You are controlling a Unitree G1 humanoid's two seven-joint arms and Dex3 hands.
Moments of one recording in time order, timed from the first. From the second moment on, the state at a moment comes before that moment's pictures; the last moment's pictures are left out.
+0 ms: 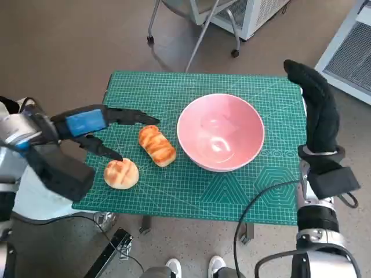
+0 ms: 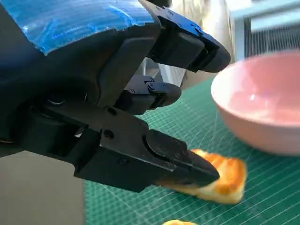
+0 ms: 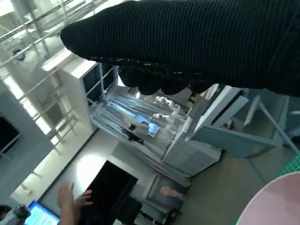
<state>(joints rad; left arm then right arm) -0.78 0.88 -0.23 0.42 0.59 -0.70 -0.53 -0.74 -0.26 -0.18 0.93 0.04 -1.05 0.18</state>
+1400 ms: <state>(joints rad) -1.02 0.70 -0.61 0.80 1.10 -0.70 -0.13 -0.67 -0.26 -0.16 0.86 0.06 -1.03 0.16</state>
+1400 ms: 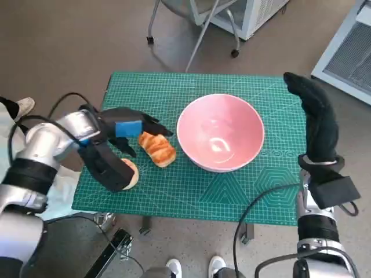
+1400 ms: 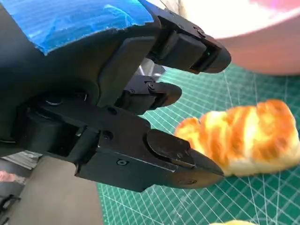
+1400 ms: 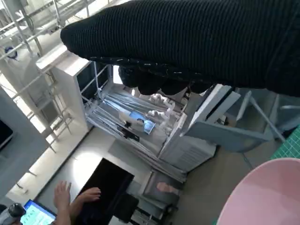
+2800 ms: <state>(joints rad) -1.14 0.50 -0.87 1.21 1.16 -0.52 0.18 -0.61 -0.26 -0.16 0.81 0.04 -1.01 0.13</state>
